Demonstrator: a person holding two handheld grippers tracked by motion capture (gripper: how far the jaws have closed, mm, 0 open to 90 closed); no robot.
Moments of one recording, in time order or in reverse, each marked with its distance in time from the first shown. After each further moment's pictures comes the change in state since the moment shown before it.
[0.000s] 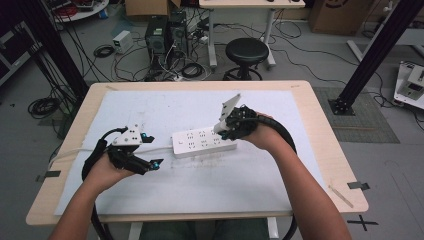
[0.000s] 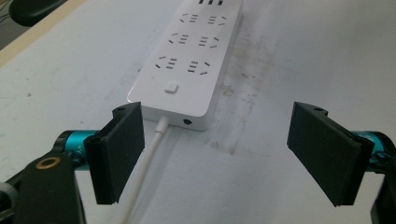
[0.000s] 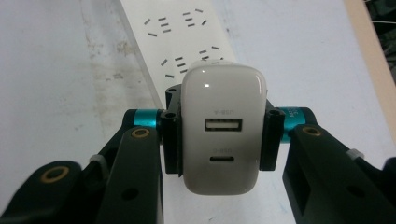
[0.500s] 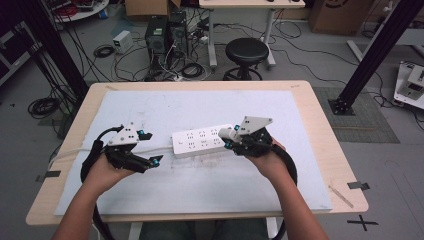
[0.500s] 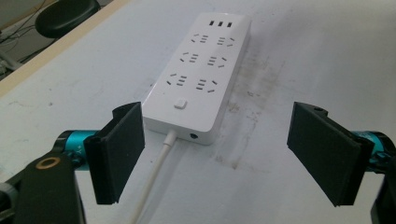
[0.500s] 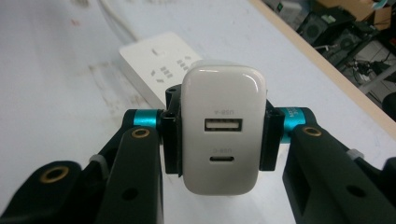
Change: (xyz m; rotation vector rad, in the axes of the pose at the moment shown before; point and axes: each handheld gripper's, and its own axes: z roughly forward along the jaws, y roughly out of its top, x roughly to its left) left arm -0.005 0.007 -0.011 -0.046 0.046 -0.025; right arm 0.060 -0.042 -0.025 -0.296 -0.196 0.263
